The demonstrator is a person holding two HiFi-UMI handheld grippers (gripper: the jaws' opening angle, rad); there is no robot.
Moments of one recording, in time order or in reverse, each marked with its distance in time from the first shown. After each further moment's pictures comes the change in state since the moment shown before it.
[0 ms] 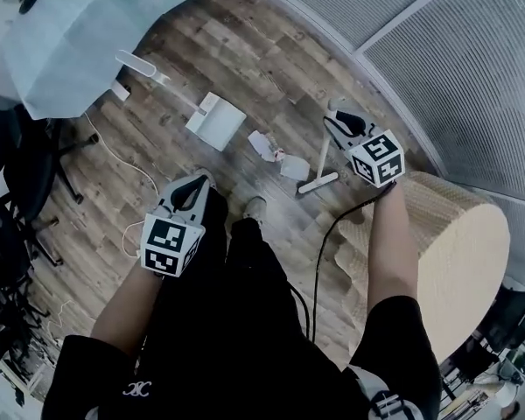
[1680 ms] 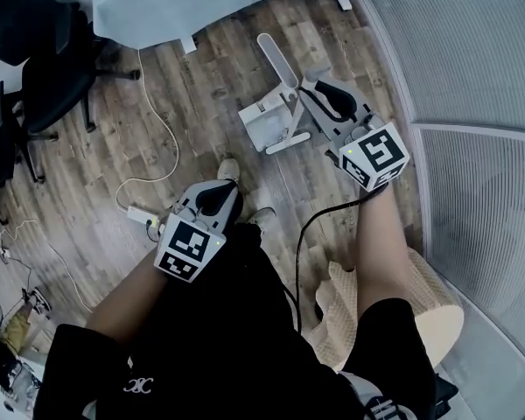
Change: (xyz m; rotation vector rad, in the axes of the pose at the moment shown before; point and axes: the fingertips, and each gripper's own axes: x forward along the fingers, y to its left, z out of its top) left arm -0.050 0.141 -0.055 -0.210 -0.019 0.112; right arm 0.225 0.188 0.280 -0.255 -0.341 0.435
